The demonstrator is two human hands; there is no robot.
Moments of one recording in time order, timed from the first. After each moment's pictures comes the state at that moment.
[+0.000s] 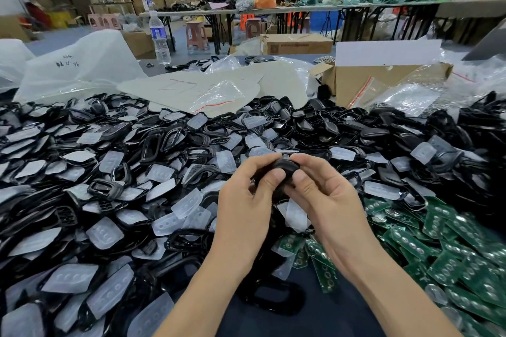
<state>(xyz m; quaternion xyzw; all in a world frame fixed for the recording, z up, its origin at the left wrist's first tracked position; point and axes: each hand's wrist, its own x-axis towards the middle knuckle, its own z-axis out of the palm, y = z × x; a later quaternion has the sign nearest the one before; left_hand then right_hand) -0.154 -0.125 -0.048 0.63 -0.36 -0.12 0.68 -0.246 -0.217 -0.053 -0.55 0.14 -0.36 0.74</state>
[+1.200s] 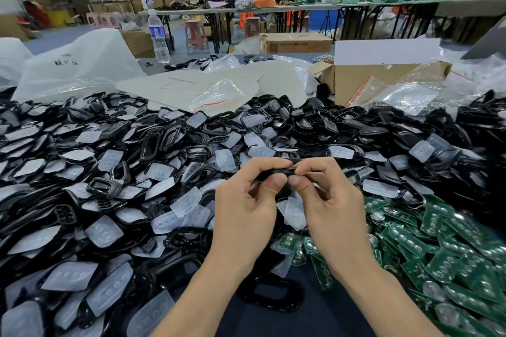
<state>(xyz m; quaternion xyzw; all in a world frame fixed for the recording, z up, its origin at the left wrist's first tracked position) -0.161 -0.121 -0.048 0.60 -0.41 -0.08 0.69 -0.250 -0.210 -0.056 -0.73 0.17 -0.47 0.47</state>
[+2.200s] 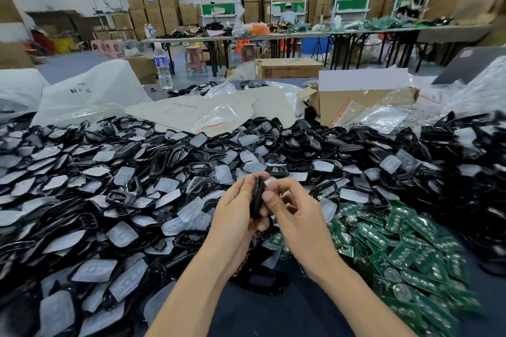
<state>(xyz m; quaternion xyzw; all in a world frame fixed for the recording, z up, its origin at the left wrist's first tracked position) -0.166 -0.113 -0.034 0.51 -0.18 -0.34 0.77 -0.254 -0.192 -0.057 -0.74 0.14 -0.38 0.54</state>
